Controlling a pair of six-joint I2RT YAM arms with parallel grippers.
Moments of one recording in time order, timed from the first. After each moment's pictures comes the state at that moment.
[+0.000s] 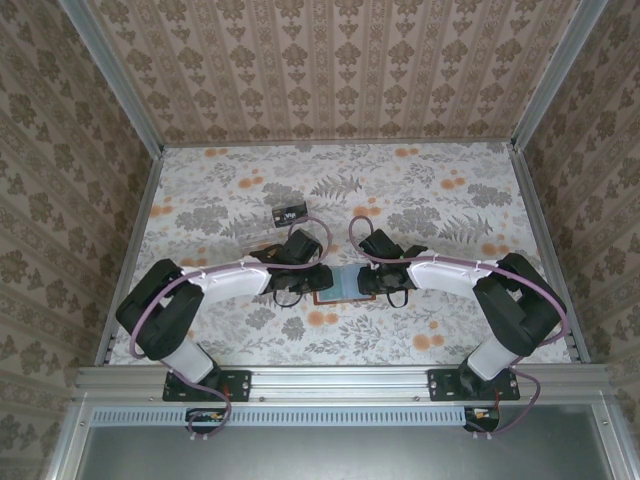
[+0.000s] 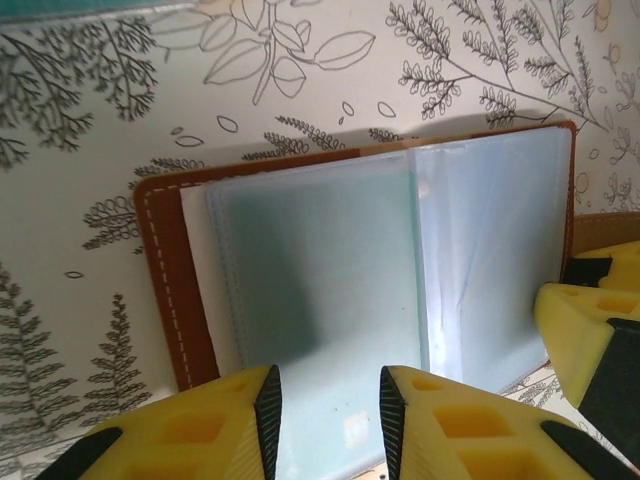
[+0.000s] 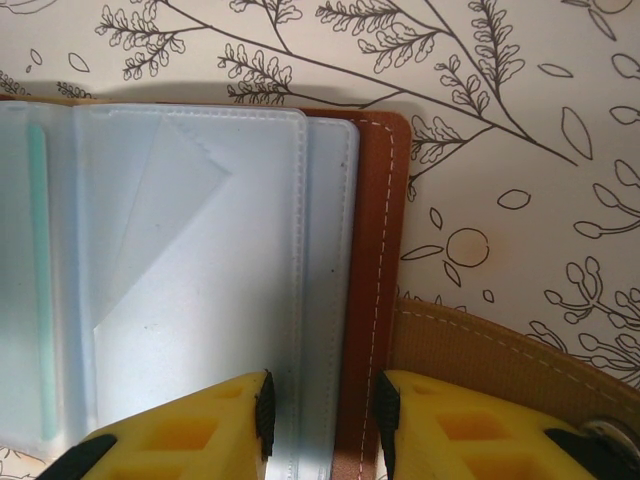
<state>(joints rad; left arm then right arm) -0.82 1.59 0.81 -0.23 0.18 -0.84 0.65 1.60 0.82 -0.39 -0.01 0.55</state>
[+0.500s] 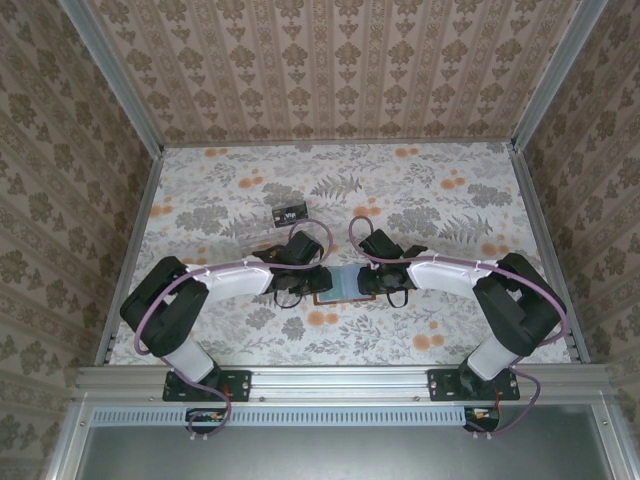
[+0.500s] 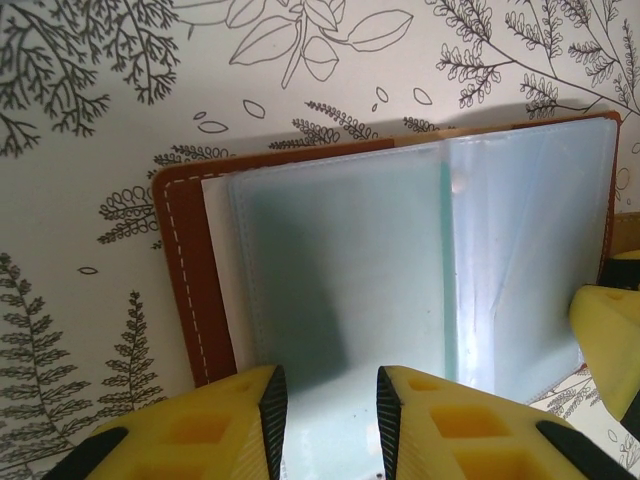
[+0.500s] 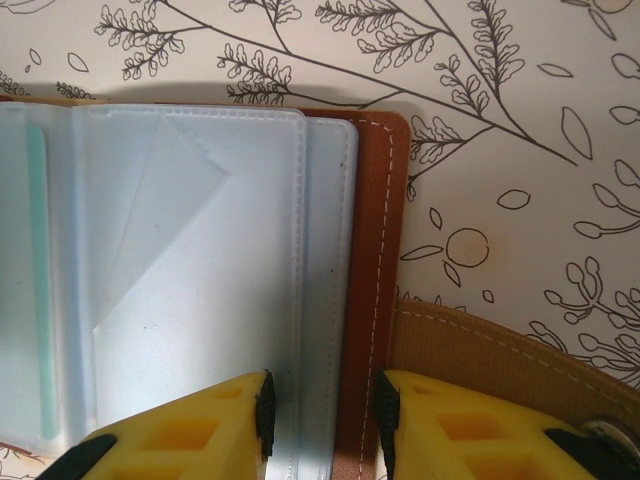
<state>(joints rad) -0.83 1.61 0.81 -0.24 0.17 -0.84 0.65 1.60 0.82 -0.39 -0.01 0.55</state>
